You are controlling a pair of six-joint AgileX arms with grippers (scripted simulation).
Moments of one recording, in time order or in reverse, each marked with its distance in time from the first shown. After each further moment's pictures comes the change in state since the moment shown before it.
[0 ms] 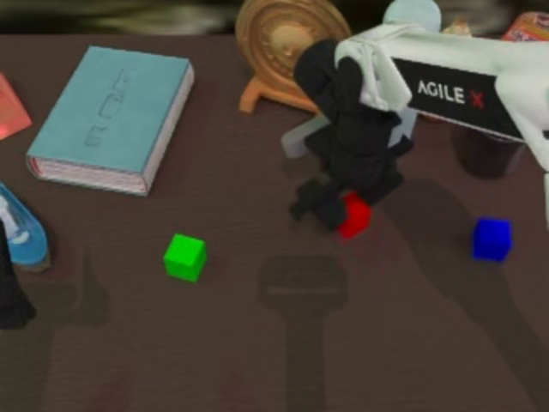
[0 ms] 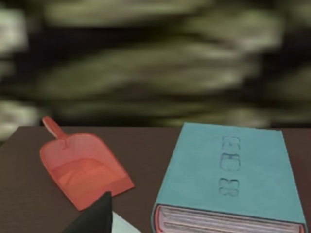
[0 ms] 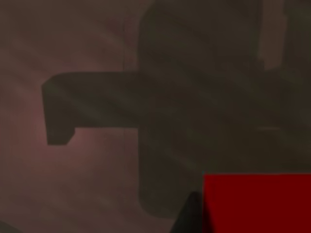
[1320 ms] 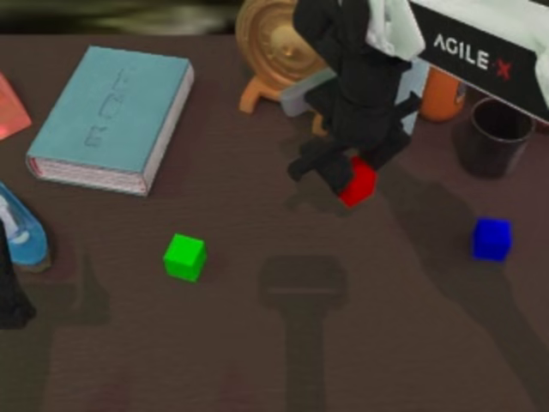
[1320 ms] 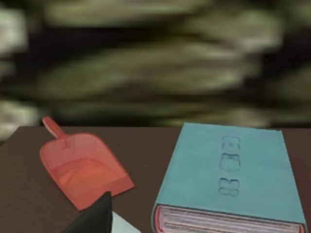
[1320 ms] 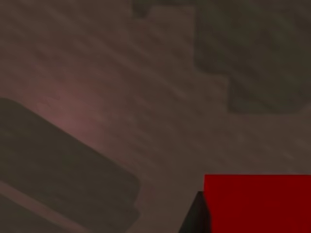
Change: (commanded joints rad) left arm 0.000 0.000 0.000 0.000 0.000 0.000; right arm 0.006 -0.083 0.205 -0.251 -0.003 0.001
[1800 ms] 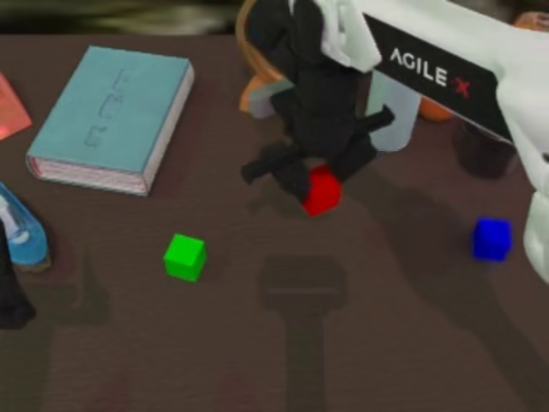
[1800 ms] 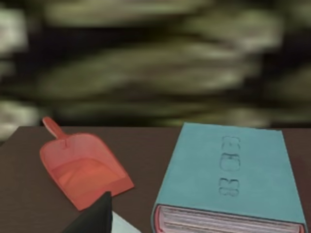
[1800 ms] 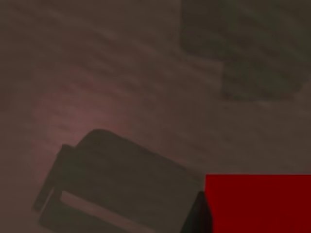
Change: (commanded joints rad) left arm 0.000 0.000 0.000 0.000 0.000 0.000; right arm 0.089 0.059 0.113 -0.061 0.007 0.227
